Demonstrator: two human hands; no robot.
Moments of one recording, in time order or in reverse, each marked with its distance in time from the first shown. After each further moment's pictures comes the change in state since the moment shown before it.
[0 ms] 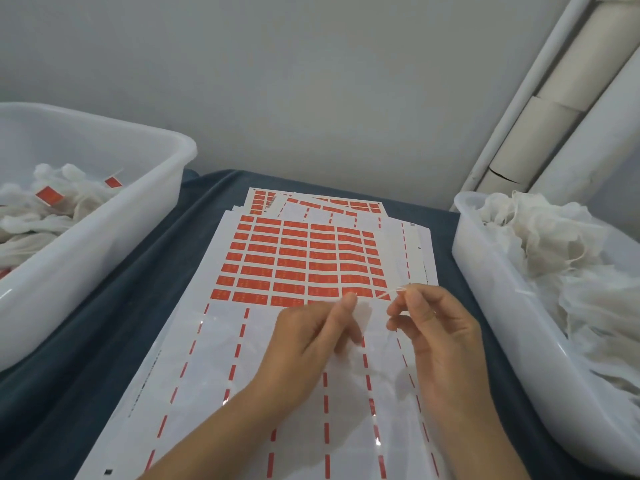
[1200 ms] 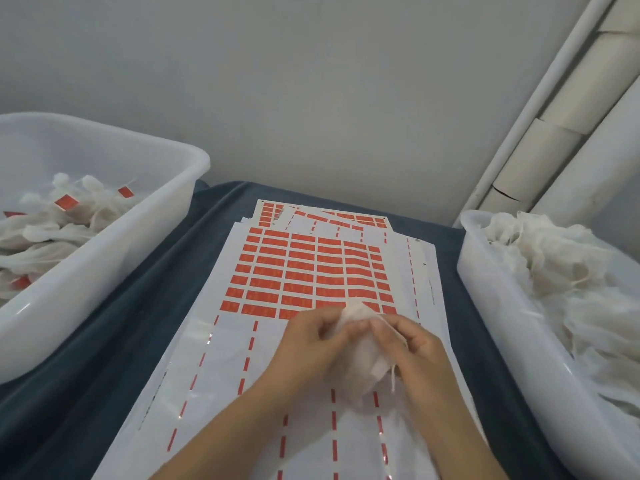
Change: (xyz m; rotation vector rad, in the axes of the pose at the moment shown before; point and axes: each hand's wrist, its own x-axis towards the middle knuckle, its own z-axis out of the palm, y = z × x) left_hand 0.016 -0.011 -0.001 -0.192 -0.087 -0.181; right_hand 0.005 0.022 0.014 -0.278 -0.077 0.277
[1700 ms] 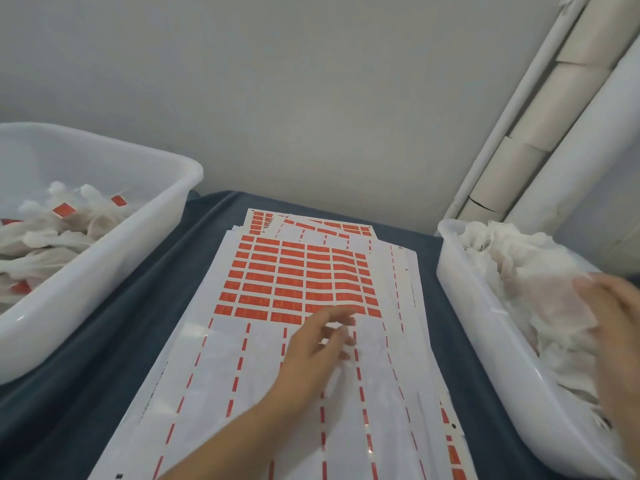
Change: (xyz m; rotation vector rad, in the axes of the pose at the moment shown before) left_hand -0.012 -0.003 0.019 -0.048 0.065 -0.003; right_hand -0.017 -0.068 -0.158 -0.197 0.471 -0.356
